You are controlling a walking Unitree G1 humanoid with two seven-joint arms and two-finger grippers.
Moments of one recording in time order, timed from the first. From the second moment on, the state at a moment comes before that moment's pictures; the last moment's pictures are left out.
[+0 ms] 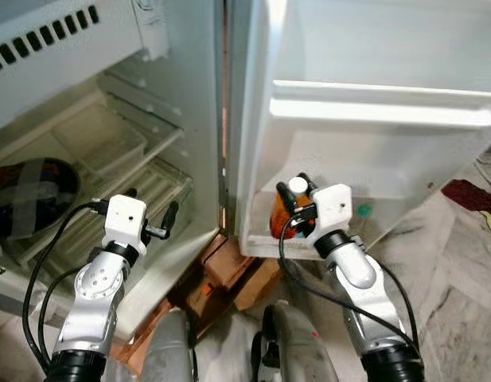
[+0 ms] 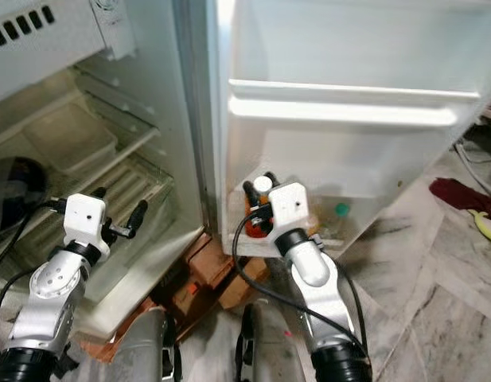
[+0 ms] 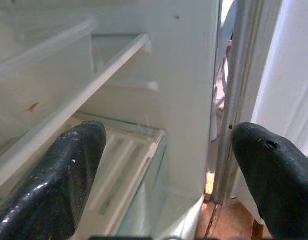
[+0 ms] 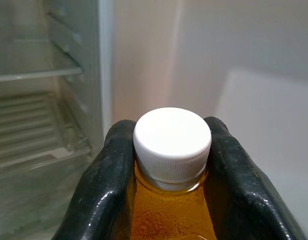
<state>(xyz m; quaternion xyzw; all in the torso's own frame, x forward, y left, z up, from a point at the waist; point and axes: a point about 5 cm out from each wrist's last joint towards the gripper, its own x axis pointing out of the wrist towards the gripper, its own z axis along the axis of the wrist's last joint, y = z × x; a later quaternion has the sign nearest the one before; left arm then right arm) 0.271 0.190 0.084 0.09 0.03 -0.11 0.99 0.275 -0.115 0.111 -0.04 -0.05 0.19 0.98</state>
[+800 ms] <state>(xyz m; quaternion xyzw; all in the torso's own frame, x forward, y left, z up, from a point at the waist) 0.265 0.203 0.093 0.11 0.02 -0.08 0.99 0.322 -0.101 0.132 -0.08 -0.09 0.19 0.97</state>
